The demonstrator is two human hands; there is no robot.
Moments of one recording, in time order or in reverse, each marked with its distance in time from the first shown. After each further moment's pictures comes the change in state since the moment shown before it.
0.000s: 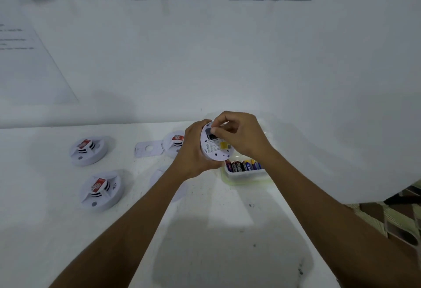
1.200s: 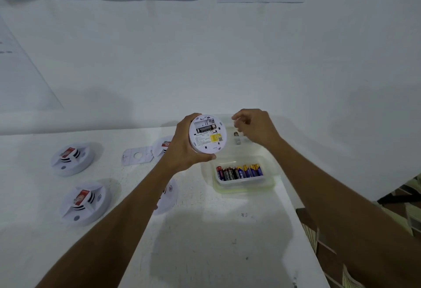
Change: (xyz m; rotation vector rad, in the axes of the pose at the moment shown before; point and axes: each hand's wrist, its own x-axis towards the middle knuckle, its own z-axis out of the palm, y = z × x) left_hand 0.023 -0.026 -0.001 -0.153 -0.045 -0.151; right_hand 0.045 0.077 -0.052 -0.277 0.107 0.196
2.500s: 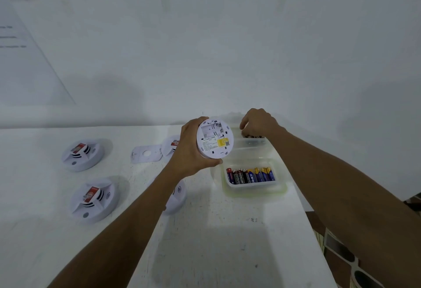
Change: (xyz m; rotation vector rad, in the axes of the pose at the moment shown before) left_hand -0.006 -0.006 0.000 0.122 0.075 0.077; right_hand 0.053 0.004 0.021 -0.506 -0.308 0.167
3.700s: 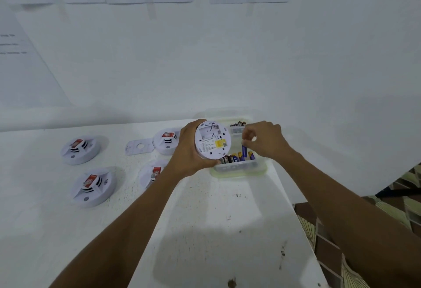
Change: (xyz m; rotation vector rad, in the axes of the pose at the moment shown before) left_hand -0.039 0.031 0.020 -0.046 -0.030 0.025; right_hand -0.136 0.032 0.006 0.056 0.235 -0.123
